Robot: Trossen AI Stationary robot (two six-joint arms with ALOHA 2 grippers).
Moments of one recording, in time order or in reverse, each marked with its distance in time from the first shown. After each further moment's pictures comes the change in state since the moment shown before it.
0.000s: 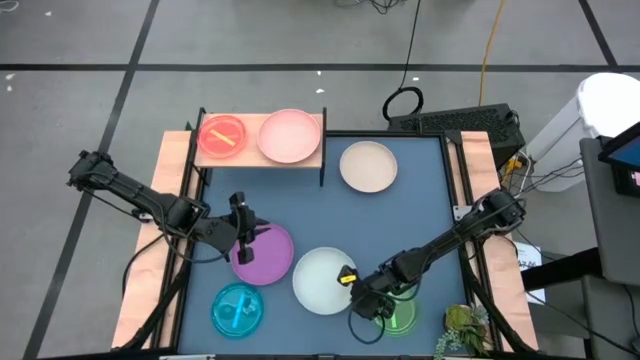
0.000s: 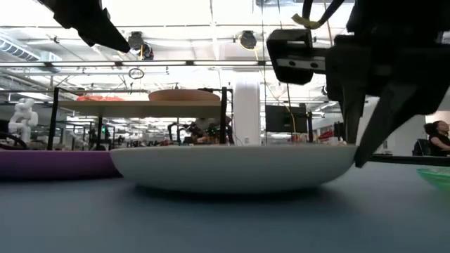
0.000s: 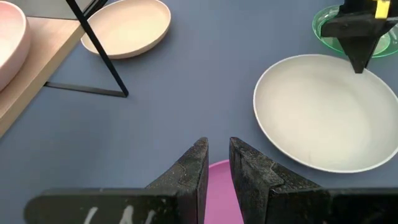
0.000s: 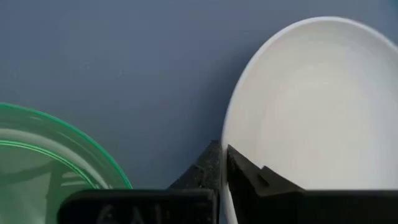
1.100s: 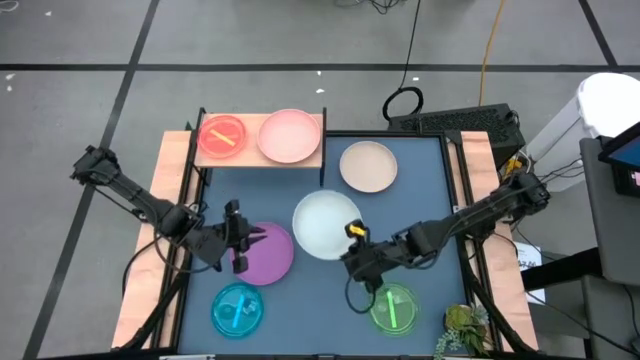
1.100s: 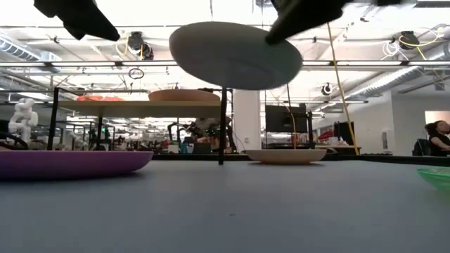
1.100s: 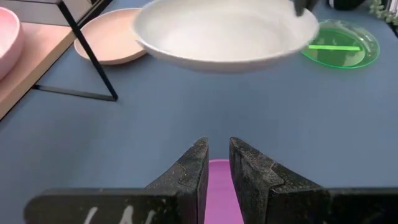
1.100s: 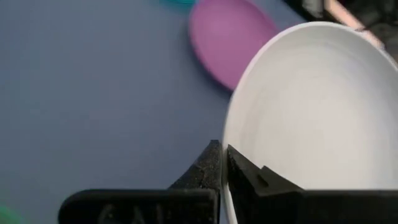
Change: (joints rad) left arm -0.134 0.000 0.000 -0.001 -0.105 -0.106; right arm -0.105 -0.256 0.115 -0.230 0.351 0.264
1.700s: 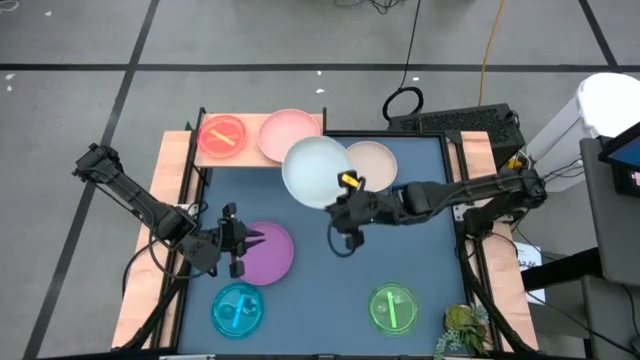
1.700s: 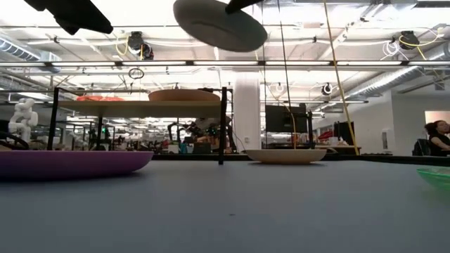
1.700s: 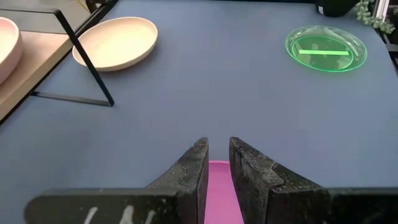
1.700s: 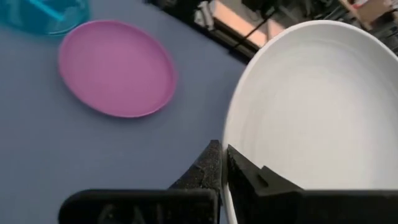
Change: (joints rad) left arm -0.071 0.000 0.000 0.000 -0.059 -0.027; right arm -0.237 0.000 0.292 -0.146 0.035 -0.133
